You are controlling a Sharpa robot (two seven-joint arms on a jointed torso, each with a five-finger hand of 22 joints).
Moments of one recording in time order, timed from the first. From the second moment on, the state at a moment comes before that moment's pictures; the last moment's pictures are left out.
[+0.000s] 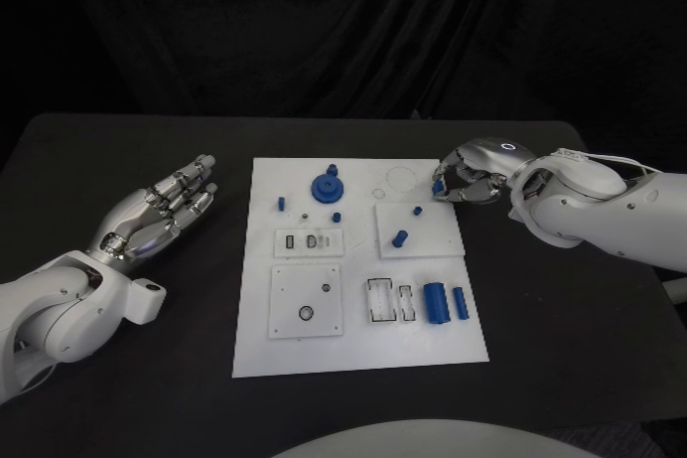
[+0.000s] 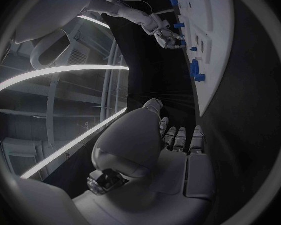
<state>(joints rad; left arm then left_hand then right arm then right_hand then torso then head) 1.25 -0.96 -0.21 1.48 -0.35 -0.07 0.68 1.56 0.21 -0.03 0.28 0.62 0.23 -0.01 0.03 0.03 0.00 0.03 0.00 0.00 0.00 0.03 0.00 0.00 0.17 0.00 0.14 0.01 0.00 1.38 -1.17 -0.25 1.58 -1.54 -0.43 -0.10 1.36 -0.09 0.15 0.19 0.19 0.91 0.09 0.12 0.29 1.47 -0.01 1.57 1.31 1.47 -0.06 1.57 1.31 0.02 1.47 0.05 1.44 1.31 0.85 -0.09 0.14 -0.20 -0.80</state>
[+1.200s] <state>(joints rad) 1.25 -0.97 -0.21 1.48 -0.35 -0.07 0.68 1.56 0.21 -0.02 0.28 0.62 0.23 -0.01 0.03 0.03 0.01 0.03 0.00 0.00 0.00 0.03 0.00 0.00 0.17 0.00 0.14 0.01 0.00 1.42 -1.15 -0.25 1.71 -1.54 -0.55 -0.07 1.42 -0.03 0.16 0.15 0.18 1.02 0.08 0.19 0.38 1.47 -0.01 1.57 1.31 1.47 -0.06 1.56 1.31 0.02 1.47 0.05 1.45 1.31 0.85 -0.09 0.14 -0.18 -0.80</state>
